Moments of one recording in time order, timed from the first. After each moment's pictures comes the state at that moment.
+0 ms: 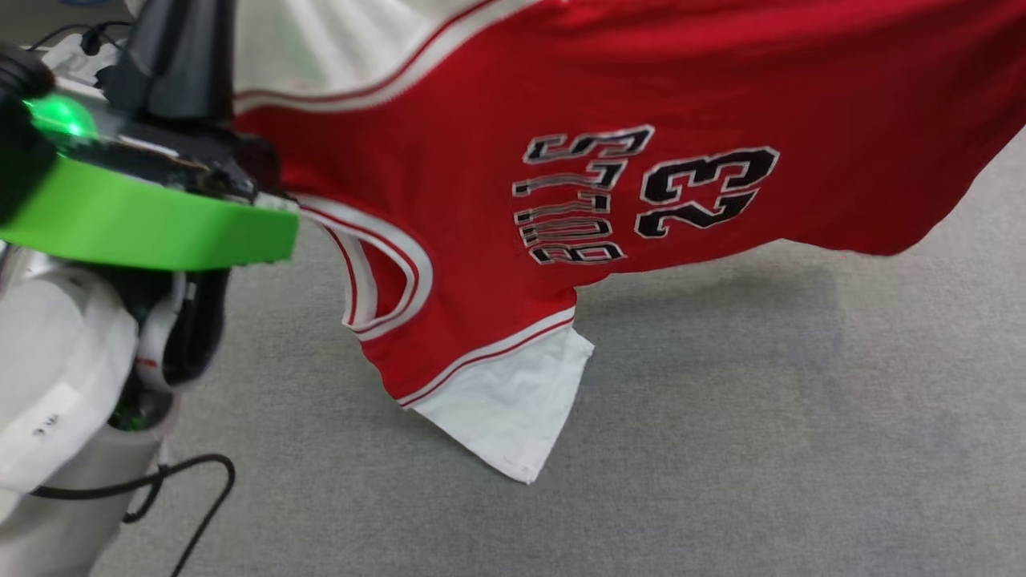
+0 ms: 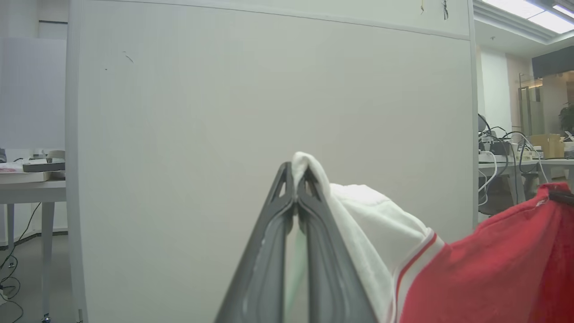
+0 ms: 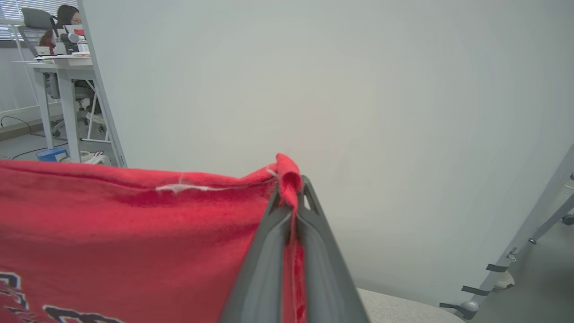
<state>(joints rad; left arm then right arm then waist) -0.68 0.58 -0.40 -0.35 -0.67 0.25 -0.08 -0.70 -0.57 0.03 -0.07 0.67 0.13 0.42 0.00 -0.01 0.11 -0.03</state>
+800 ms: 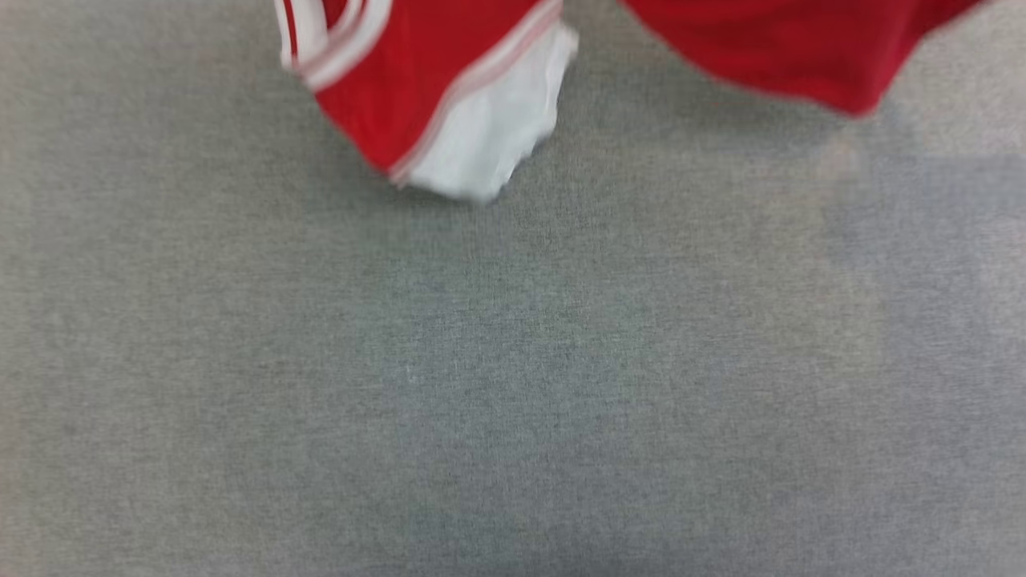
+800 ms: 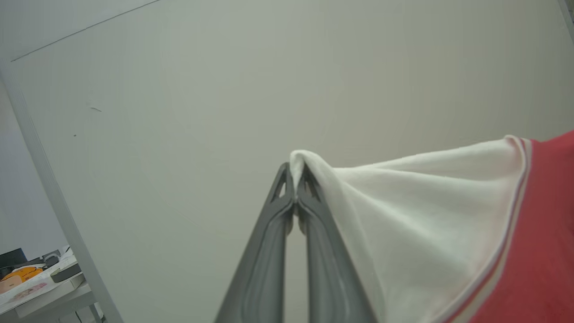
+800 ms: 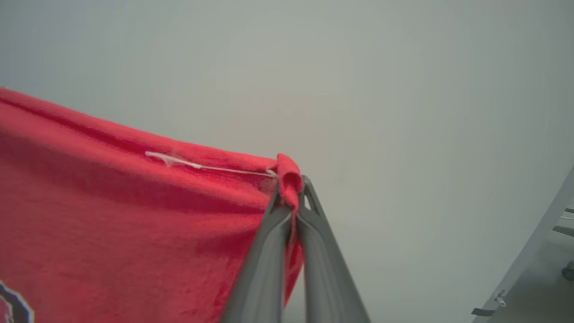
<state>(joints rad) -1.48 0.71 -0.44 0.01 -0.52 -0.03 0.11 -1.13 -0.57 -0.02 0.05 0.58 0.13 0.35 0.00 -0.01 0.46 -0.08</state>
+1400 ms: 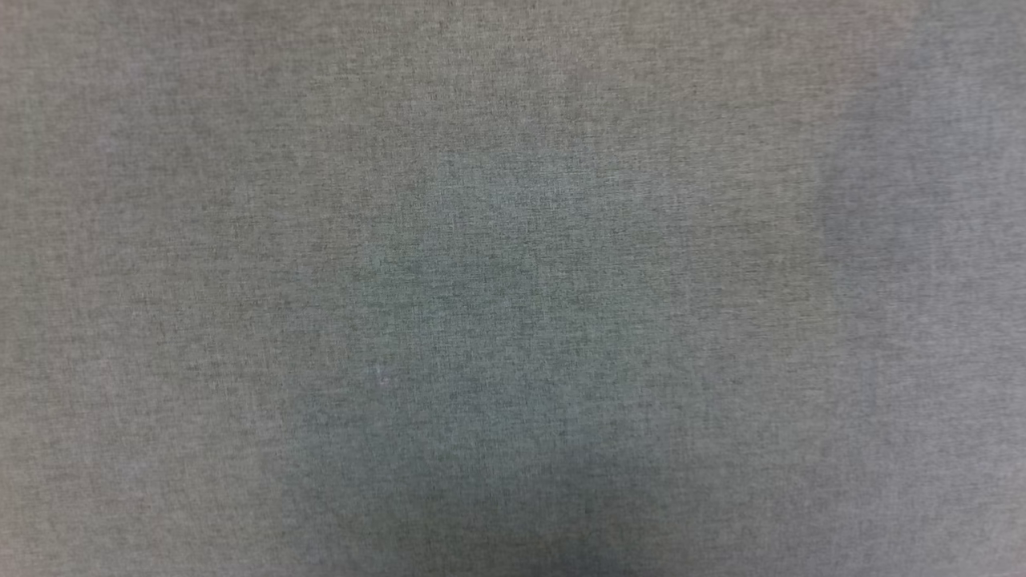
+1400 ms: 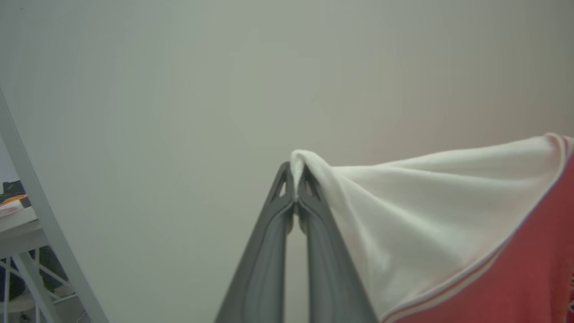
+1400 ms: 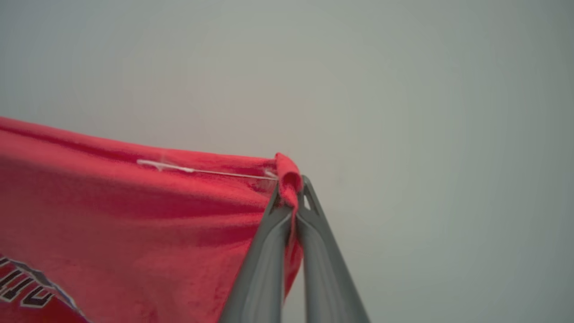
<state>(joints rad) -1.98 0.55 -0.50 0.65 -0.43 -0.11 -0.06 -1.68 -0.39 0.02 0.65 0.39 0.13 0.01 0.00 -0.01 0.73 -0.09</state>
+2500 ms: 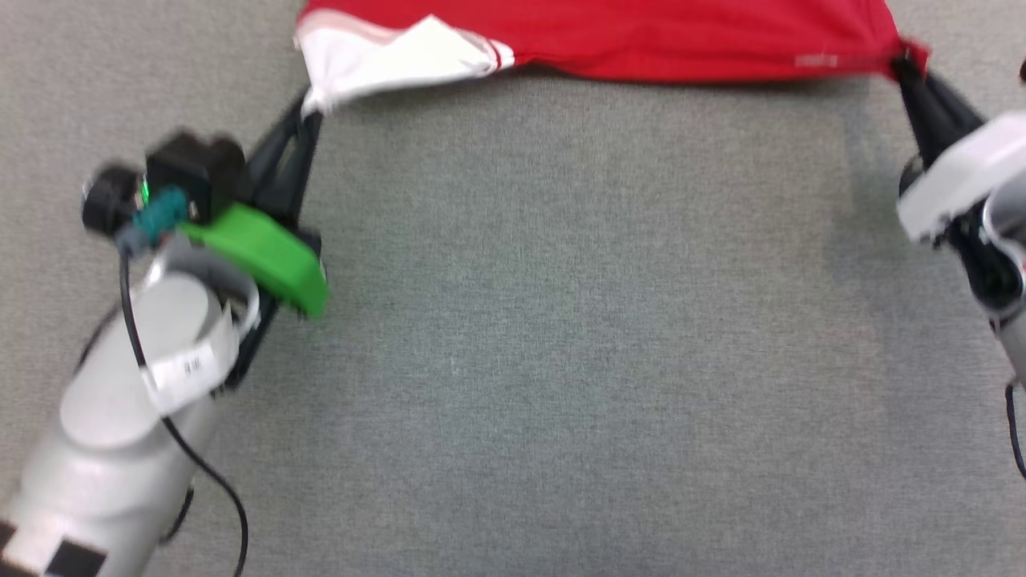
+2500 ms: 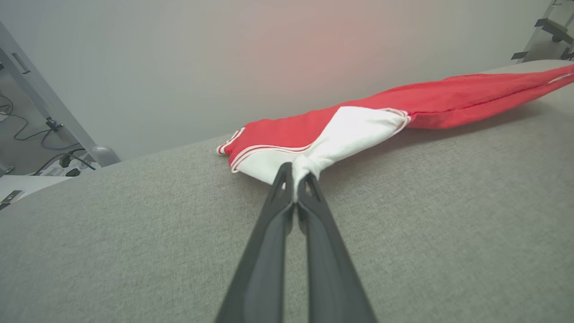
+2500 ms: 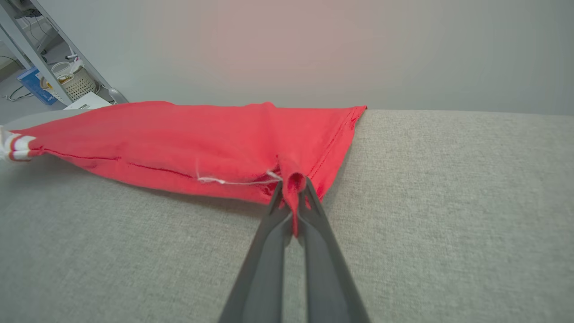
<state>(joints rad) -0.74 0.49 -0.57 0.39 -0.56 -0.08 -0.25 -0.85 -0.49 0.49 0.63 0.80 0.13 -0.12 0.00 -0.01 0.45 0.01</state>
